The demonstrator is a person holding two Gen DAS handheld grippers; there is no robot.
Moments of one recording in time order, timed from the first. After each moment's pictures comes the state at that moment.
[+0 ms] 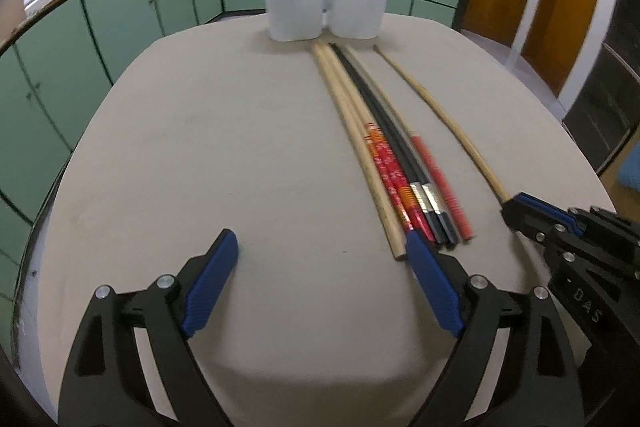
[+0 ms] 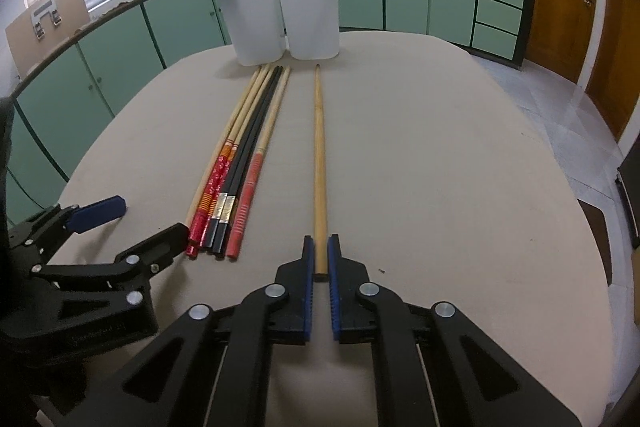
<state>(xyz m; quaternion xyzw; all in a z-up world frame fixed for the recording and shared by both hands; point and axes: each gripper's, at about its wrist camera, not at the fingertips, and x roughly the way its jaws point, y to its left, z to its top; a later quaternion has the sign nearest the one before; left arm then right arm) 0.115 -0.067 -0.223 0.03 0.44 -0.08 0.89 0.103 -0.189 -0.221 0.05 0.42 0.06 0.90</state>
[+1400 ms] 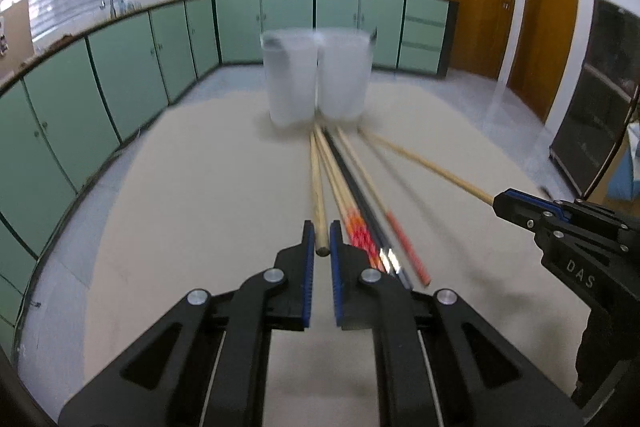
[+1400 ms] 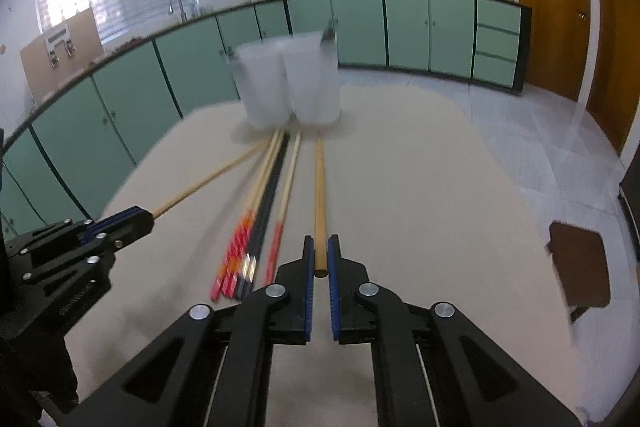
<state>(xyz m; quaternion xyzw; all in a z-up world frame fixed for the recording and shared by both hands) 0.090 -0.063 -0.145 0.04 0.34 -0.11 0.93 0.096 -0.209 -0.148 0.06 0.34 0.07 0.94</state>
